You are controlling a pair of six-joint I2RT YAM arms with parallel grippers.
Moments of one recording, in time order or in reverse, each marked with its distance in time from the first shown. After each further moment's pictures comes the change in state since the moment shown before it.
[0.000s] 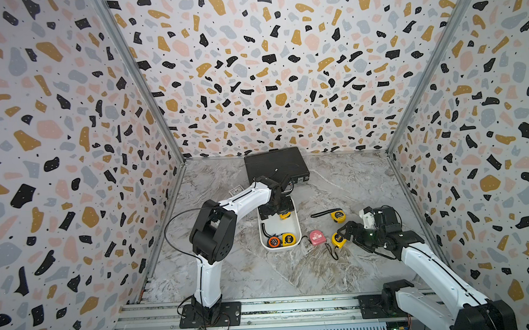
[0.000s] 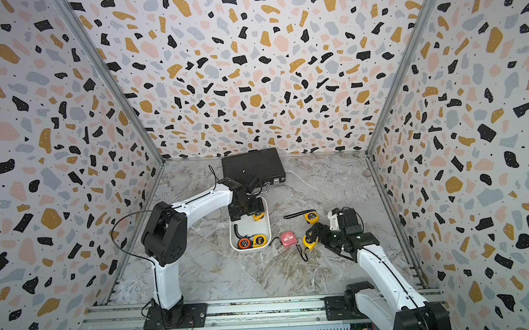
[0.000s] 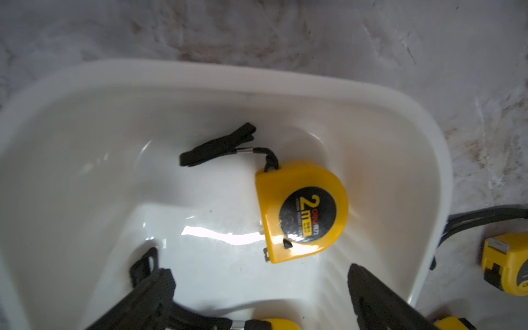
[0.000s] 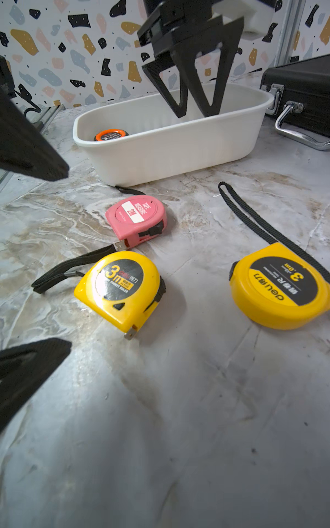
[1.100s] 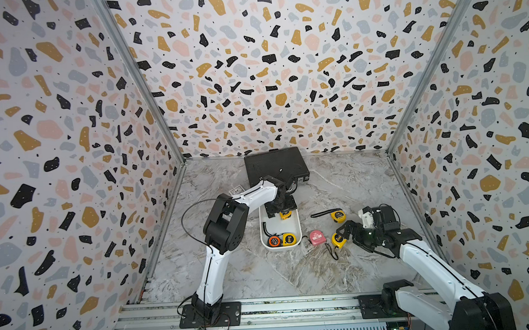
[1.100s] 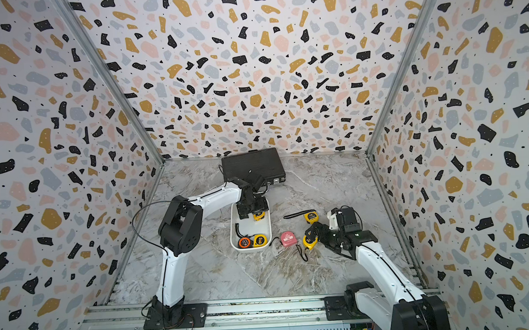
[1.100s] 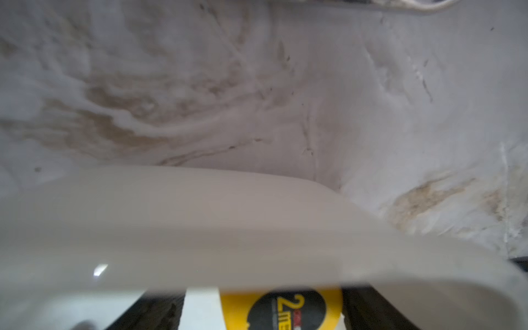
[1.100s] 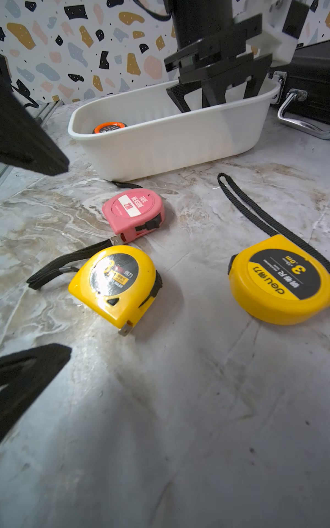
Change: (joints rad) left arm 0.006 0.164 0.119 0.027 0.016 -0.016; right arm 0.000 0.048 0.009 0.017 0.002 -0.007
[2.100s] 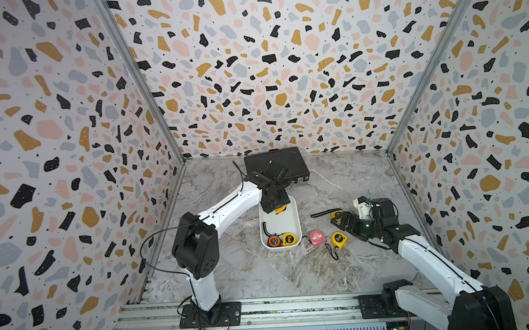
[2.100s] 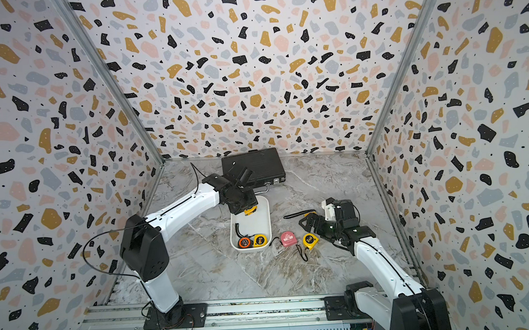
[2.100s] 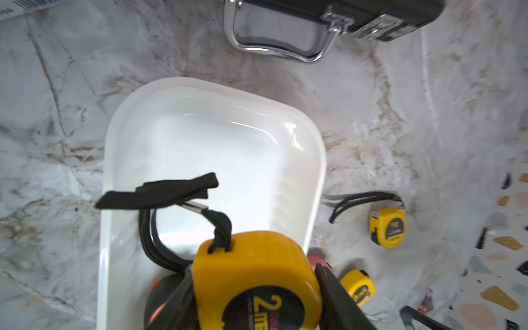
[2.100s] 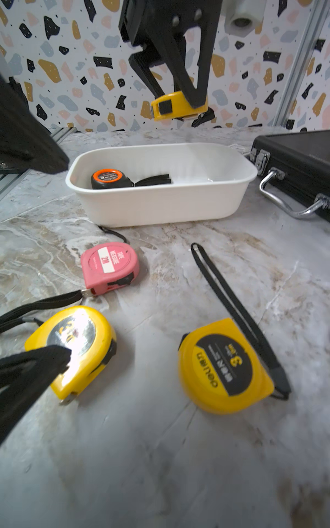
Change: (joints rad) left arm -0.024 -0.395 -0.121 -0.063 -0.011 -0.129; right arm 0.051 0.037 0.059 0.161 -0.081 0.001
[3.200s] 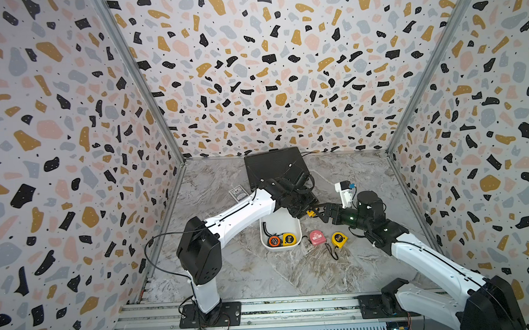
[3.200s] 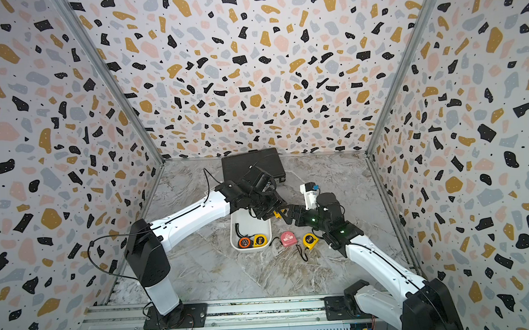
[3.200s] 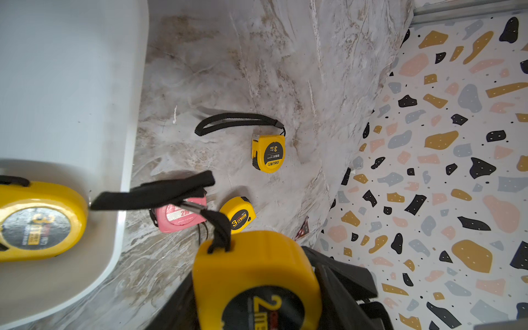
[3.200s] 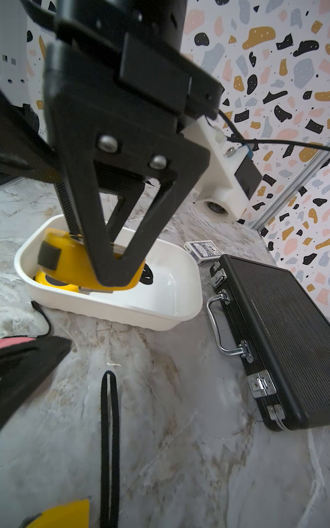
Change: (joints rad) left arm -0.171 0.019 0.031 0.209 0.232 -0.362; right arm 0.261 0.031 0.063 0.379 0.106 0.024
